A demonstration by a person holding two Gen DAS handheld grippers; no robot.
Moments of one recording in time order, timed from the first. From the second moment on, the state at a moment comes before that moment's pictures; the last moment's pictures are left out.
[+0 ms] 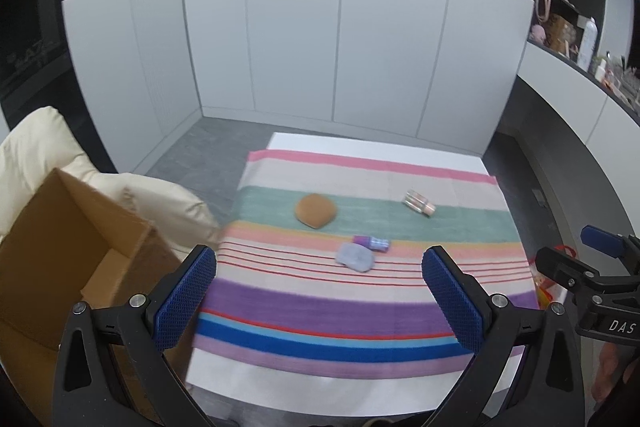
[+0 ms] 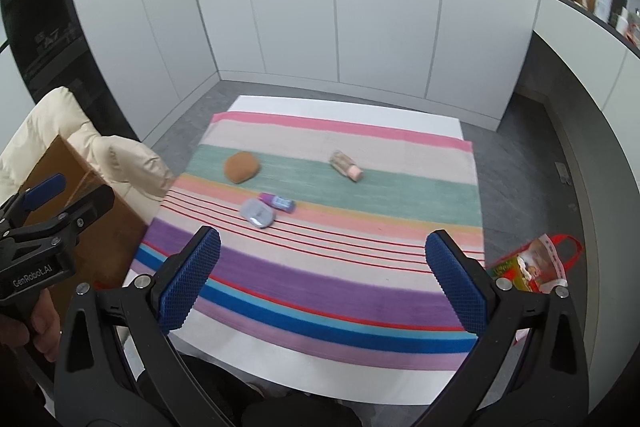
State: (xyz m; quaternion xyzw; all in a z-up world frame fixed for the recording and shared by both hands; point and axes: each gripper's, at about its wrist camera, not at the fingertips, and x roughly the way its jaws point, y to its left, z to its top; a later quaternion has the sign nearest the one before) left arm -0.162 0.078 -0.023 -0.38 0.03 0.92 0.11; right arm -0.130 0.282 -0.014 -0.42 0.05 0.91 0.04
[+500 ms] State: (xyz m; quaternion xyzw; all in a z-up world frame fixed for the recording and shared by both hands) left arm -0.207 0.127 -0.106 -0.45 0.04 0.88 0.13; right arm -0.157 0.313 -0.074 -0.46 0.04 0.88 0.05
